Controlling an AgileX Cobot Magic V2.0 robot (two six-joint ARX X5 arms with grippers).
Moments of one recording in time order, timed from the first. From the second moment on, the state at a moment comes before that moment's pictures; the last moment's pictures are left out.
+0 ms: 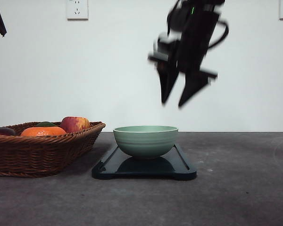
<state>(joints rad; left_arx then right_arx) -0.06 1.02 1.08 -0.84 0.27 -0.13 0.43 1.98 1.88 -0.95 -0.18 0.07</state>
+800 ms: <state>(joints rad) -0.06 1.02 1.08 -0.86 0.27 -0.13 0.42 1.08 0.77 -0.37 -0.15 0.05</state>
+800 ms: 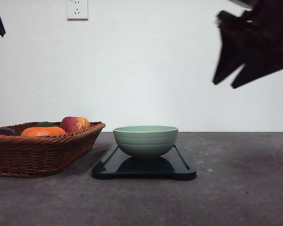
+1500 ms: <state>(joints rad) -0.21 1.31 1.35 -0.98 0.23 -0.13 0.42 0.84 0.73 -0.57 -0.10 0.06</state>
